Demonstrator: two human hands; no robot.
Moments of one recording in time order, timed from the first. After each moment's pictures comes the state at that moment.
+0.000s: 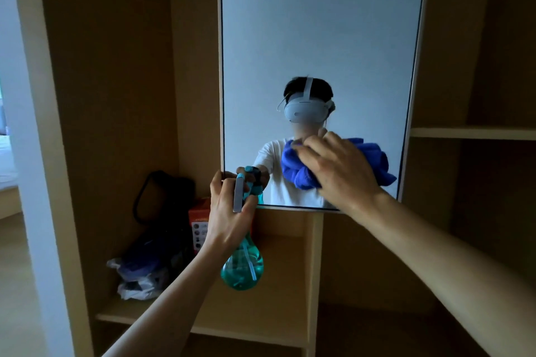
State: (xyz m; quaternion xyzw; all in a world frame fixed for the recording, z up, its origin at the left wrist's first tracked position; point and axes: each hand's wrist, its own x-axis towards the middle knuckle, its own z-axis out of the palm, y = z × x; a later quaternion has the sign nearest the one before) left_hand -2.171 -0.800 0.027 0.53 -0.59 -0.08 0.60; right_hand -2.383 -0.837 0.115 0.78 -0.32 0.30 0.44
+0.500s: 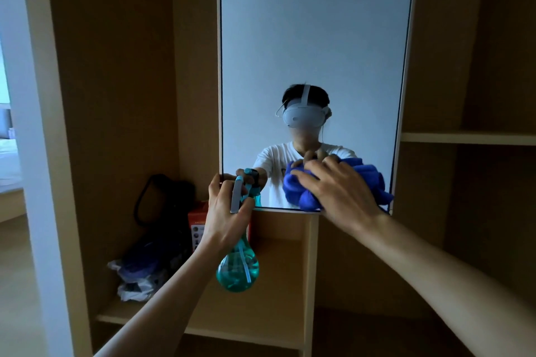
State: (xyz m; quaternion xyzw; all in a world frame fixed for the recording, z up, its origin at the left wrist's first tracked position) left_hand -2.172 -0.794 0.031 0.54 -0.59 -0.05 0.60; right_hand -2.399 -0.835 0.083 0.79 -0.33 0.28 0.43
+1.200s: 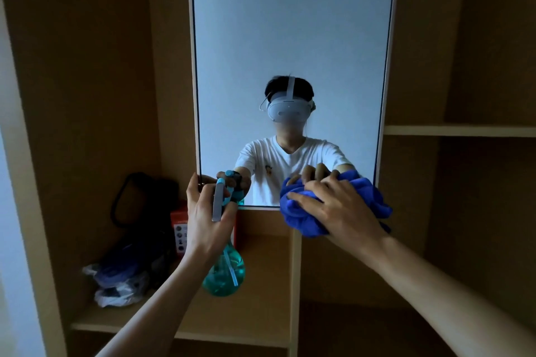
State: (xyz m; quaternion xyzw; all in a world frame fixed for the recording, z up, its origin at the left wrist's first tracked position) left_hand -2.182 -0.803 0.014 0.53 -0.57 -0.02 0.63; right_hand -2.439 -0.843 0.041 0.84 -0.28 0.29 0.37
